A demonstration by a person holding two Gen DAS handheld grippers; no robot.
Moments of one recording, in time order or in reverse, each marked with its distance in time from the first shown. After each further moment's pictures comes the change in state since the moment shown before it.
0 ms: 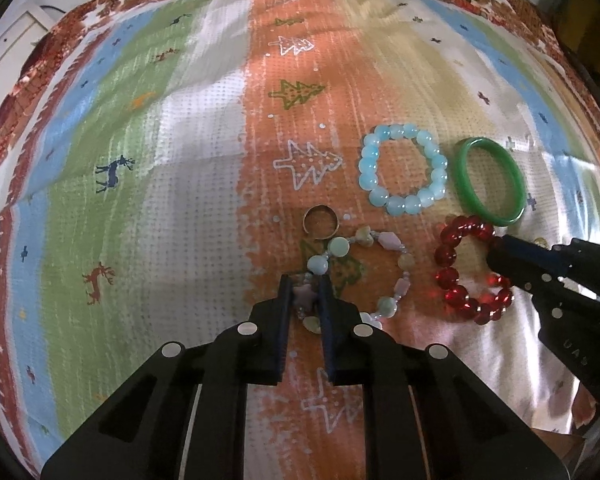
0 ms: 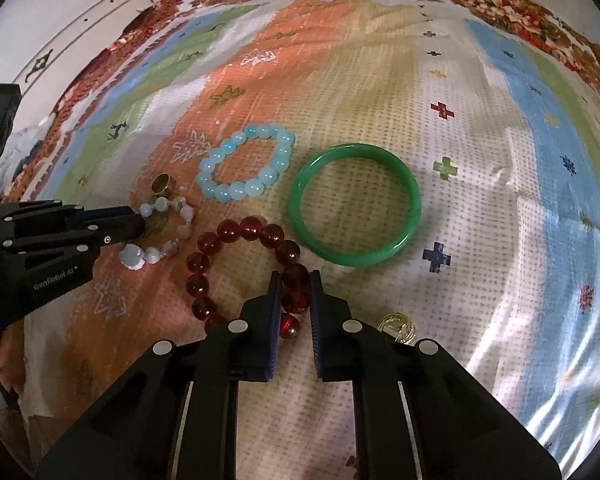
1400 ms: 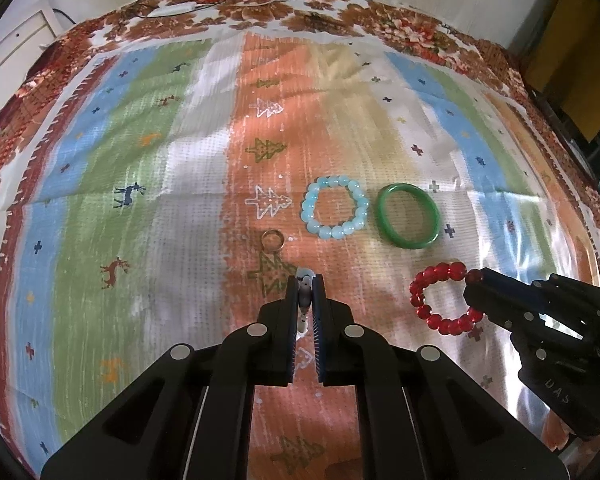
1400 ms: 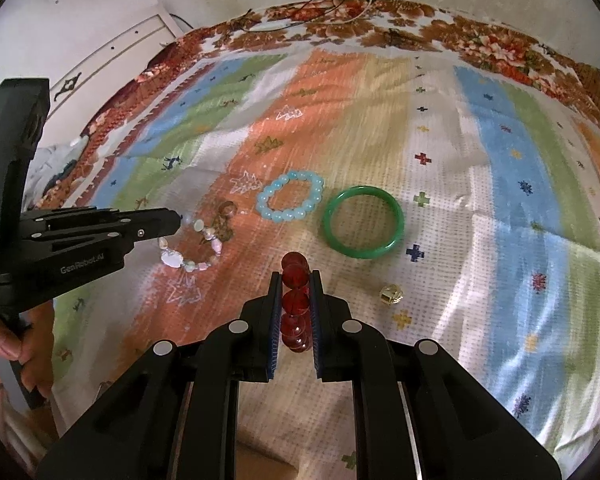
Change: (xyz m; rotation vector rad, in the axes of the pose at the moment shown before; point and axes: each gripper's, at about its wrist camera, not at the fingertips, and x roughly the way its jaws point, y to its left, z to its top) left arm -0.071 -0.012 -0.015 -0.046 -0.149 -0.112; right arm -0.083 0.022 -0.020 -0.003 -0.141 0.020
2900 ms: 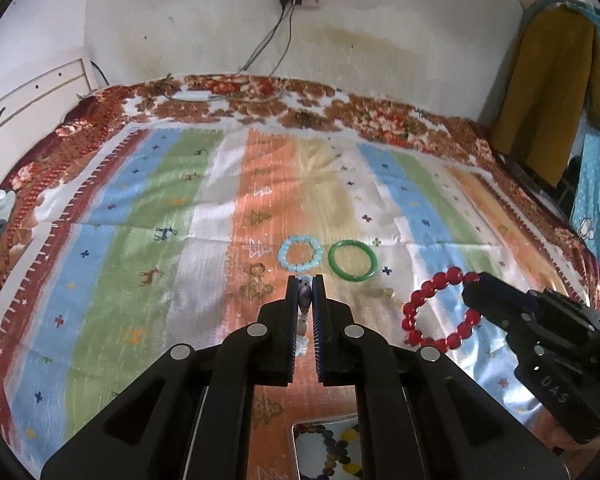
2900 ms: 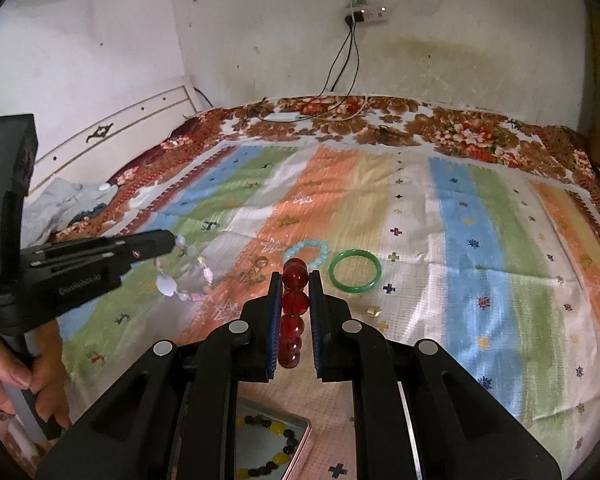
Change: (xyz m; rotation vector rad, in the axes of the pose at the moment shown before) left arm -0.114 -0.033 -0.068 -0.022 -0.363 -0.005; right arm -0.108 0.032 -0.049 -0.061 -0.339 -0.044
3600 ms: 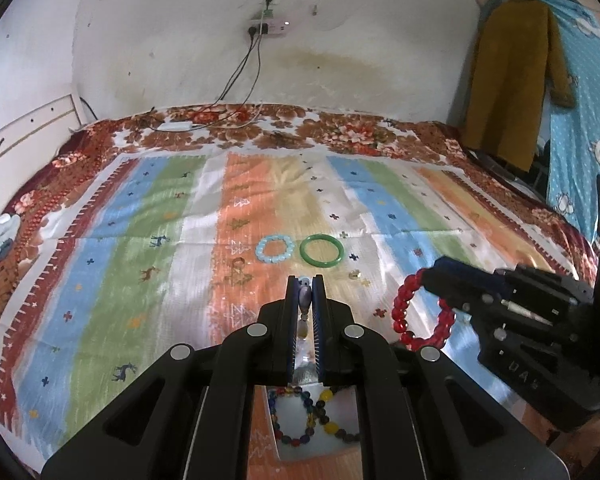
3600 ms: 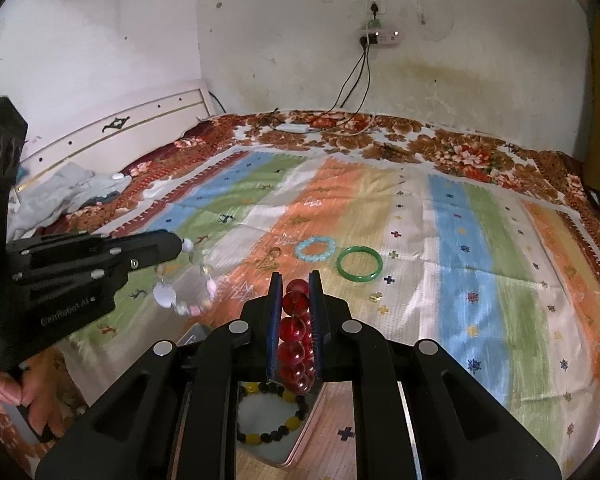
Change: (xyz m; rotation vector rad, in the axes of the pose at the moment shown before) left arm -0.053 -0.031 -0.044 0.104 -0.087 -0.031; right arm -0.043 0.025 -0.030 -0.072 -0.056 -0.010
